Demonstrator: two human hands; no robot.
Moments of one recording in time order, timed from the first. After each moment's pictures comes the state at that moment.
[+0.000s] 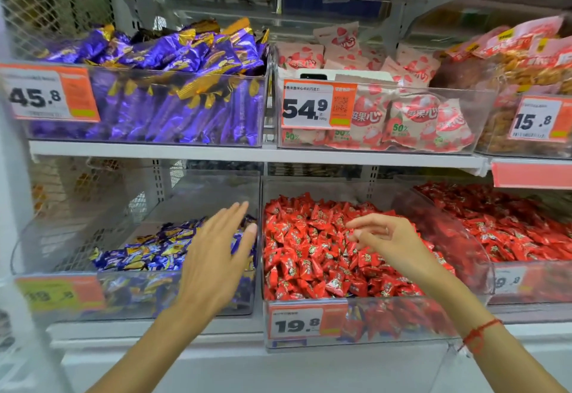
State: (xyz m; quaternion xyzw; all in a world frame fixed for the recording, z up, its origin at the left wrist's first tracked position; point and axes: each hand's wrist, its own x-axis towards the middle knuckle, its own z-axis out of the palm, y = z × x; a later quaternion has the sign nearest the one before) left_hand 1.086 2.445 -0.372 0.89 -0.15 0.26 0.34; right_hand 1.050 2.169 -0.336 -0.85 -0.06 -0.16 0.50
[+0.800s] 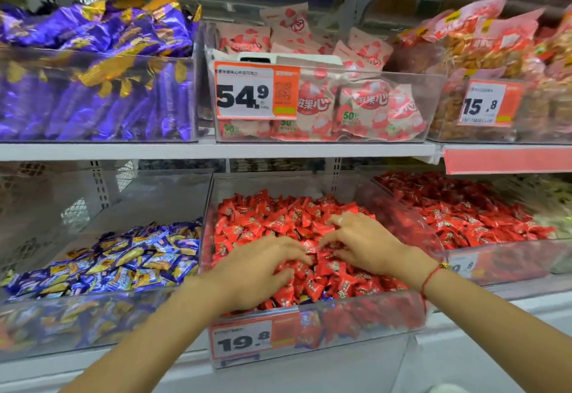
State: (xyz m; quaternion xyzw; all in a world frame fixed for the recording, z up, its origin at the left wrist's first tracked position) left_hand 1.103 2.346 -0.356 0.87 -0.46 0.07 0.15; right_hand 1.095 2.106 -0.355 -0.97 -0.19 -0.13 -0.10
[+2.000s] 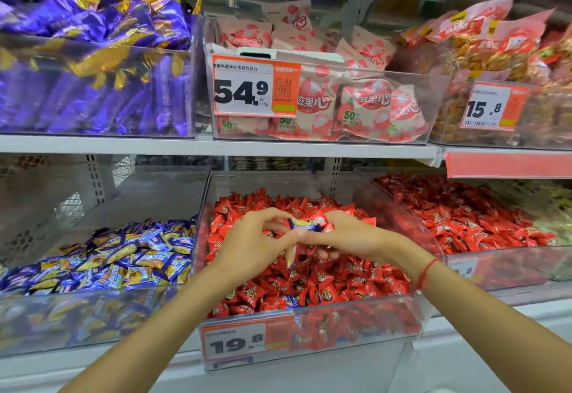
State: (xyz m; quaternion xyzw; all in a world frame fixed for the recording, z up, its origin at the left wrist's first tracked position) left_hand 1.109 2.330 -0.344 0.83 -0.29 0.05 0.47; right_hand 1.087 2.140 -0.325 -0.88 -0.11 0.08 0.45
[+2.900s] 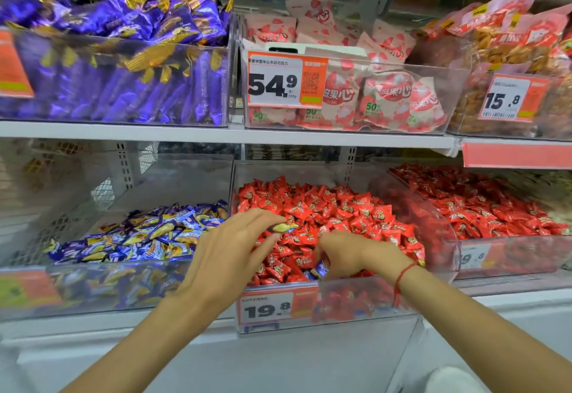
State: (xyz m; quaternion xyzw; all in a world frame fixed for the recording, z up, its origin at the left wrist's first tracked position) left_hand 1.067 2.398 -0.361 0.84 -0.34 0.36 0.23; right_hand 1.080 2.182 -0.348 -0.98 -0.11 0.16 0.01
